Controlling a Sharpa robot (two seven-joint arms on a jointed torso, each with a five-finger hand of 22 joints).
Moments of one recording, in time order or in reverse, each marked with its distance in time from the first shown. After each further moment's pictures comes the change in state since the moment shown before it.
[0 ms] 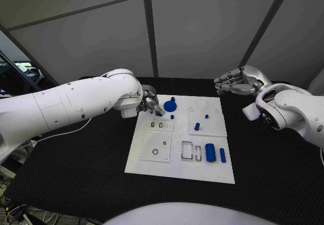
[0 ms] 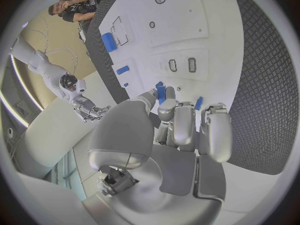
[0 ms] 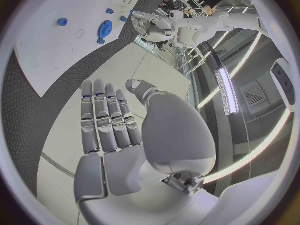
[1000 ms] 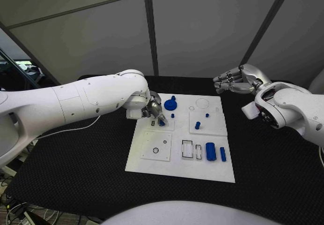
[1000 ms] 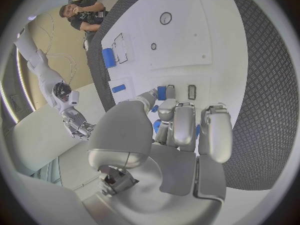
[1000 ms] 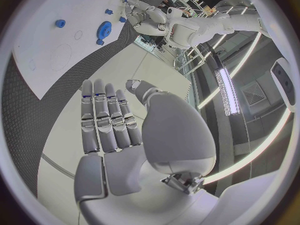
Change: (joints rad) left arm 0.045 0.104 -0.107 -0.109 0.128 0.134 -0.031; left_hand -0.015 -0.015 0.039 -0.028 -0.002 0.000 0.000 0.001 0.006 0.002 -0.002 0.000 0.010 0.000 0.000 0.000 0.000 0.000 0.000 0.000 0.000 0.000; right arm 0.000 0.009 0.000 -0.005 0.000 0.003 -0.004; right_hand 0.000 0.000 0.000 0.000 0.000 0.000 0.000 0.000 0.000 0.000 0.000 0.000 0.000 0.000 0.000 0.000 0.000 0.000 0.000 0.000 0.000 0.000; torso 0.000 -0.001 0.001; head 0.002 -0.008
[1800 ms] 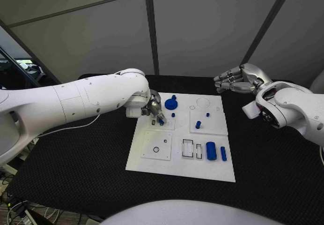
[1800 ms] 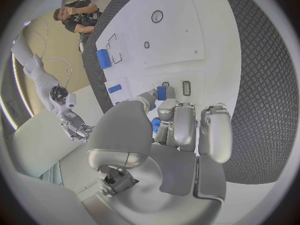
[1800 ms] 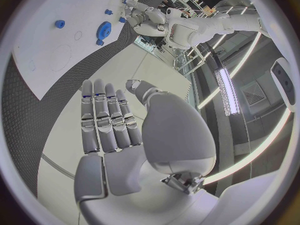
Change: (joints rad) left arm 0.000 -0.001 -0.001 0.001 -0.053 -0.003 -0.004; left_hand -0.004 -0.004 0.011 0.008 -0.001 0.000 0.000 0.005 0.000 0.008 -0.001 0.005 0.004 0.000 0.000 0.000 0.000 0.000 0.000 0.000 0.004 0.000; right arm 0.000 0.001 0.000 0.000 0.000 0.002 0.000; right_hand 0.000 0.000 0.000 0.000 0.000 0.000 0.000 0.000 0.000 0.000 0.000 0.000 0.000 0.000 0.000 0.000 -0.002 0.000 0.000 0.000 -0.004 -0.002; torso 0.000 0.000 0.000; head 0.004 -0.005
